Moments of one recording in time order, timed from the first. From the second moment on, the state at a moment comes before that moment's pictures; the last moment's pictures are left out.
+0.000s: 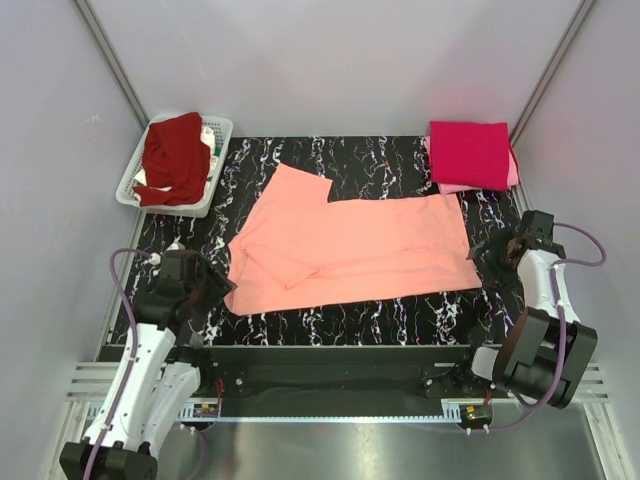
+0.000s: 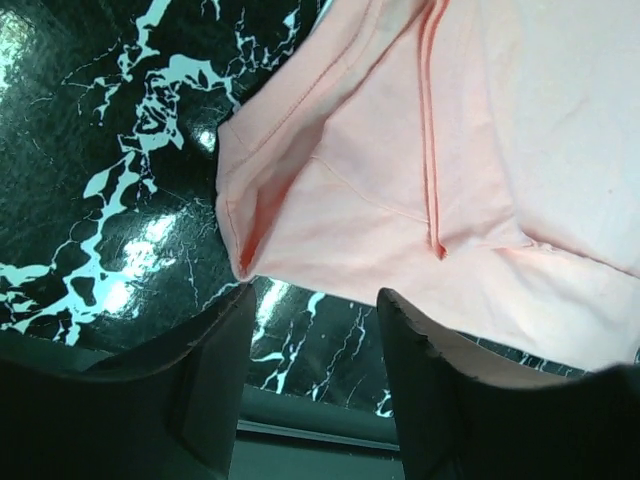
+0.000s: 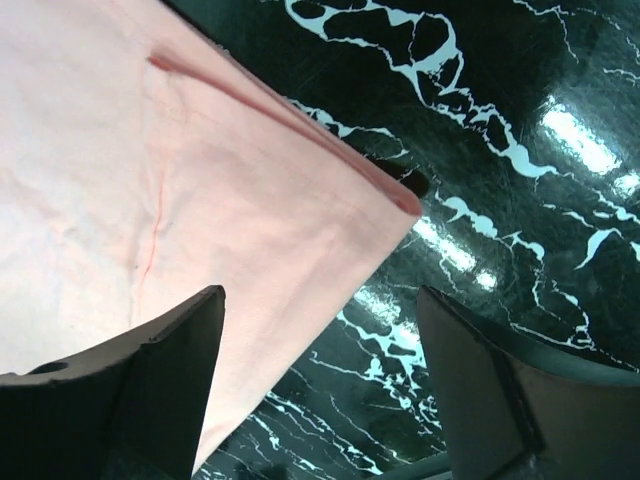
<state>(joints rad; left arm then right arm) -0.11 0.68 0.58 -0.83 0.03 -0.86 -0.40 1.27 0.81 -0.67 -0.11 0.63</state>
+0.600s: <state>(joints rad) -0.52 1.19 0.67 -0.54 -0.01 -0.88 -0.20 1.07 0.66 -0.51 -0.33 0.67</state>
